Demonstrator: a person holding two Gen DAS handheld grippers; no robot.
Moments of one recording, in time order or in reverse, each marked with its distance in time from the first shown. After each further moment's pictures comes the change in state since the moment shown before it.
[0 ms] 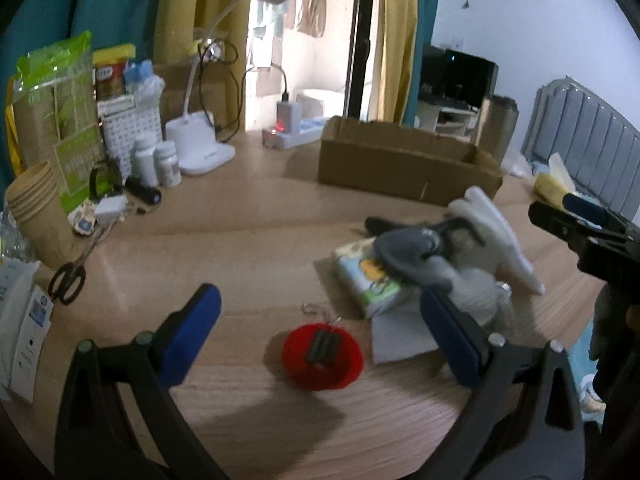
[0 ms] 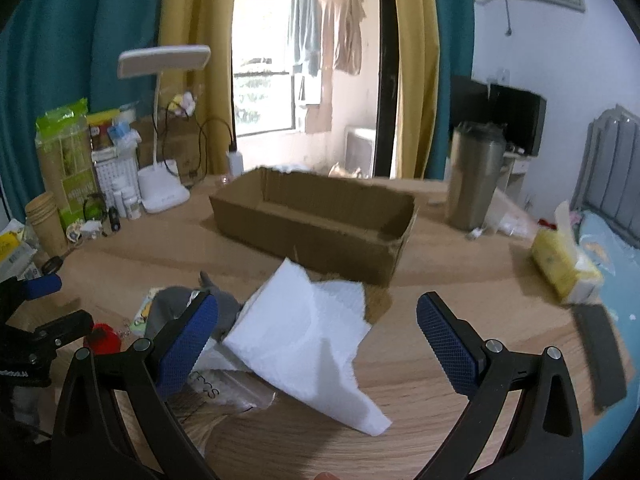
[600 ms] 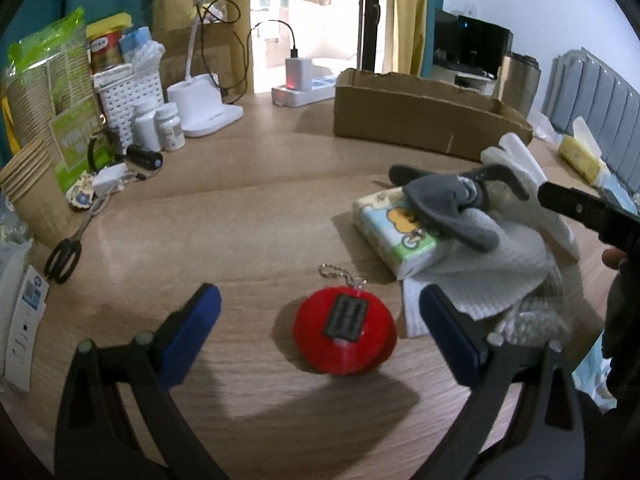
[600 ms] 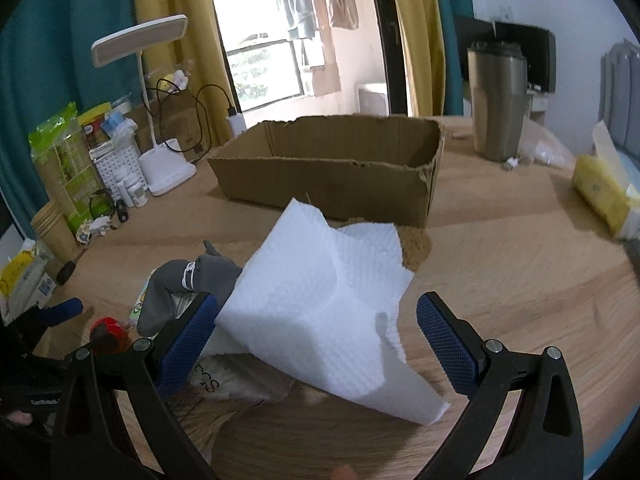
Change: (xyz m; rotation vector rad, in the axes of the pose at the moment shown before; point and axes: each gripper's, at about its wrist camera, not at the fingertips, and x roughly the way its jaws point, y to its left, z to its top) left arm 0.028 -0.001 -0.019 0.030 0.120 0.071; right arm 0.040 -0.013 -0.020 0.147 0.136 0.119
